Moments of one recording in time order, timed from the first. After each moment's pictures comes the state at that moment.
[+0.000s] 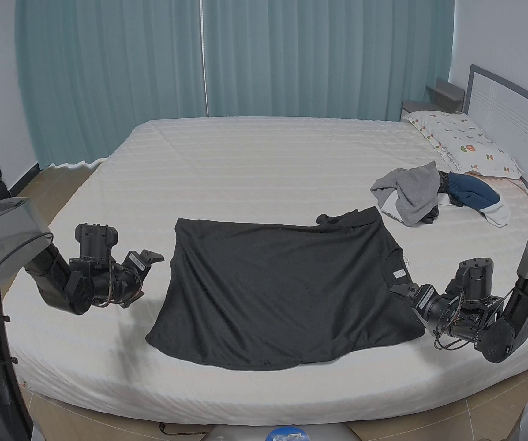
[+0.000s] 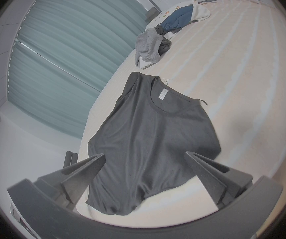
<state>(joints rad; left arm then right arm) -0.07 2.16 -0.79 -0.74 -0.19 -0.99 0.21 2.07 -0.37 -1.16 0.07 0.91</state>
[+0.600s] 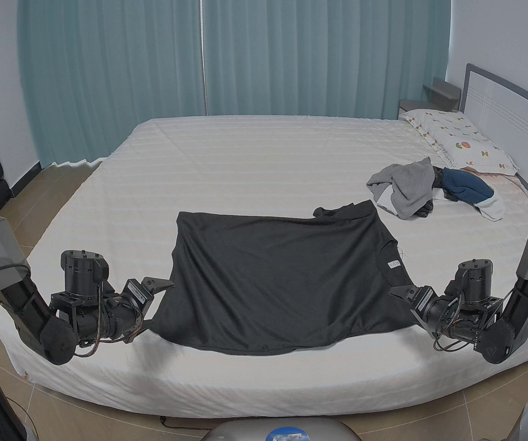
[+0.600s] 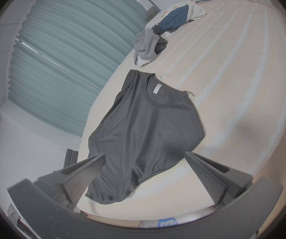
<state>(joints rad) -0.19 1.98 -0.45 -0.93 -0.22 -1.08 0.21 2.08 -0.37 -1.16 0.08 0.91</state>
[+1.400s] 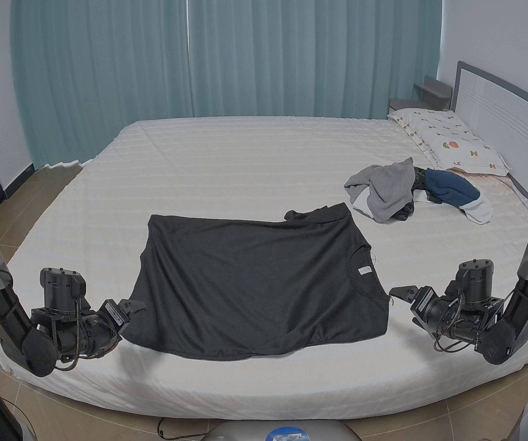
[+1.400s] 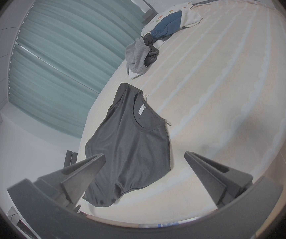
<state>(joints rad) -0.08 1.95 -0.31 -0.94 -0.14 -0.89 0.21 2.07 -0.36 -1.17 0.08 0.91</state>
